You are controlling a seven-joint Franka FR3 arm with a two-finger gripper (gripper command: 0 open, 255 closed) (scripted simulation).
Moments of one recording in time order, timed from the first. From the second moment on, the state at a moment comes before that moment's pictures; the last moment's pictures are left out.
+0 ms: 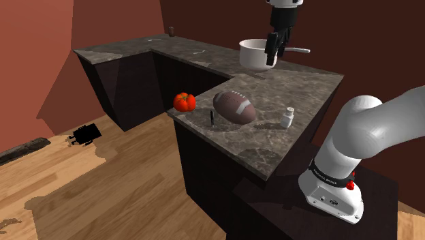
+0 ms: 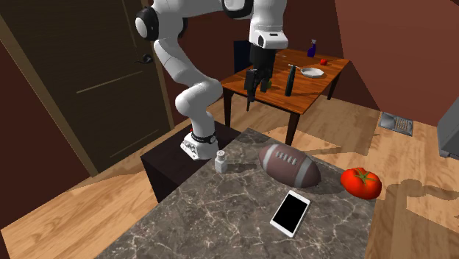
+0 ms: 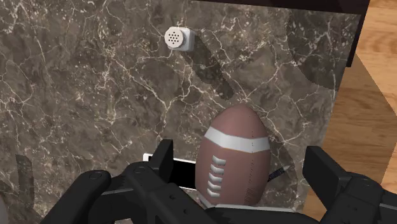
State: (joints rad) arm 0.02 -0.79 -0.04 -2.33 -0.09 1.54 -0.08
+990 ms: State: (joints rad) arm -0.04 -0.89 -0.10 -2.78 -0.27 1.85 -0.14
